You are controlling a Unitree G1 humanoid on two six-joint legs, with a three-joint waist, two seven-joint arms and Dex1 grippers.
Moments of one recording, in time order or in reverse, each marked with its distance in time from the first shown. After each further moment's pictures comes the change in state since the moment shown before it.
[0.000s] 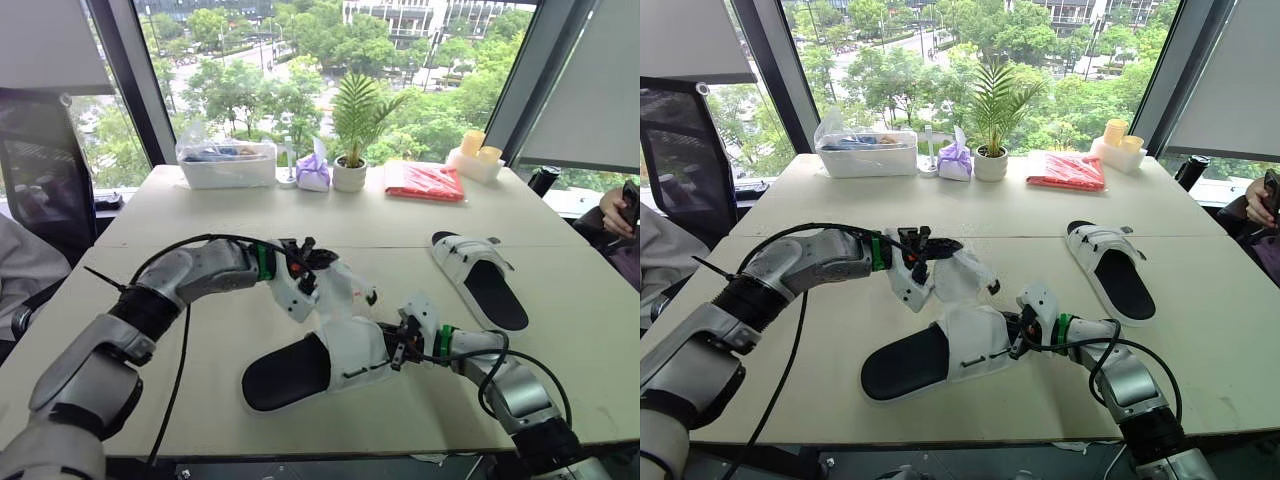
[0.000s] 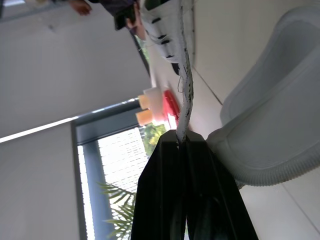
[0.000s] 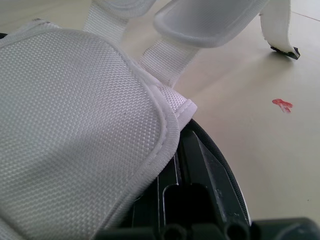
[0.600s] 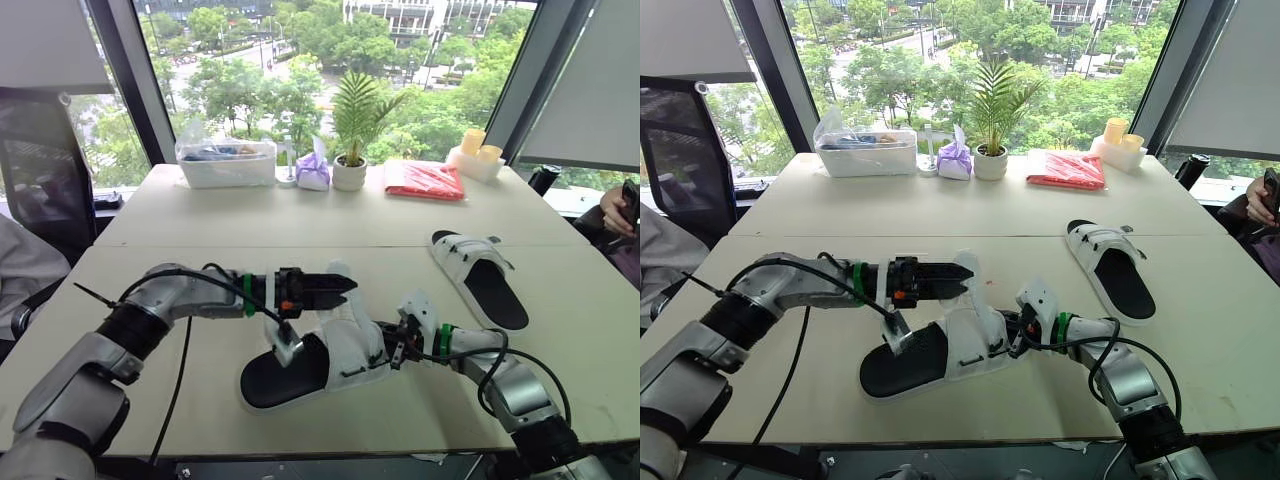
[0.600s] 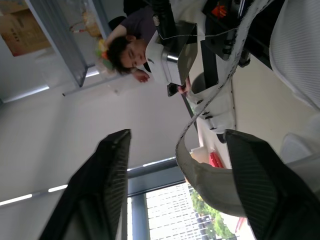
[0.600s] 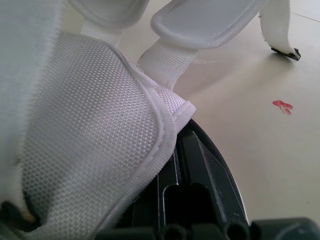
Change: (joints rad) left arm 0.147 0.061 0.037 -0.139 0.122 -0.209 0.275; right arm -0.008 0.001 0.001 0.006 0.000 -0.005 0.004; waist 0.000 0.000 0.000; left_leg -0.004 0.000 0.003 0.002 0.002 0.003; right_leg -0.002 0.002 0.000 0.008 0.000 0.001
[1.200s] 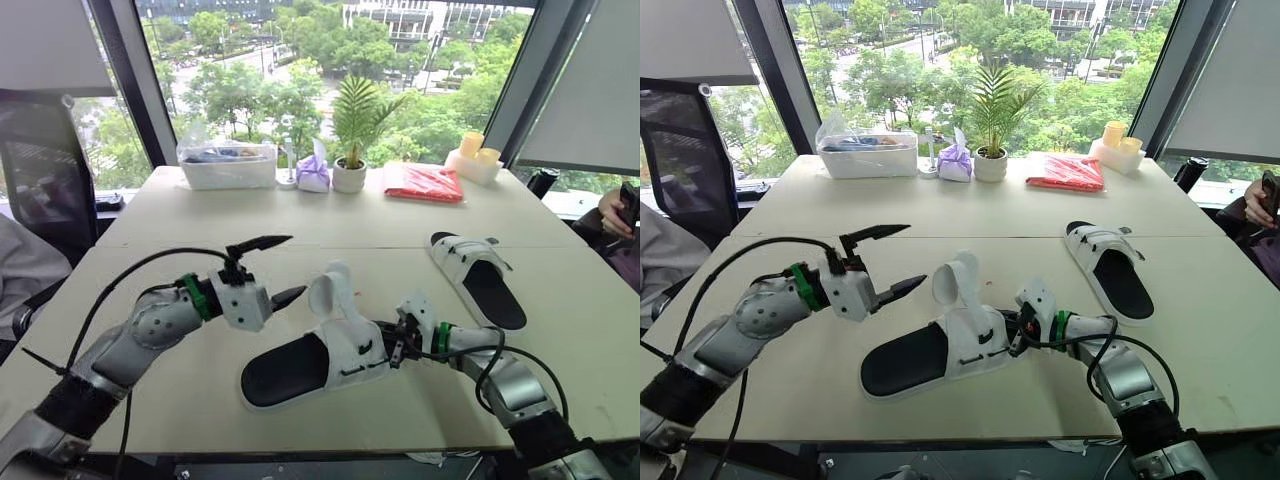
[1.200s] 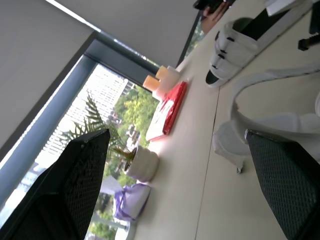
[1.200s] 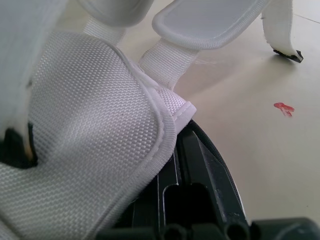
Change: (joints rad) left arm 0.443 0.113 0.294 -0.506 -1.078 0.735 -0.641; right arm -0.046 0.003 0.022 0.075 -0.004 -0.034 0.030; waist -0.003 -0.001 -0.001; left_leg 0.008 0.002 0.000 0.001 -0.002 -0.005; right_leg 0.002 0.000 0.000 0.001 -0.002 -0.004
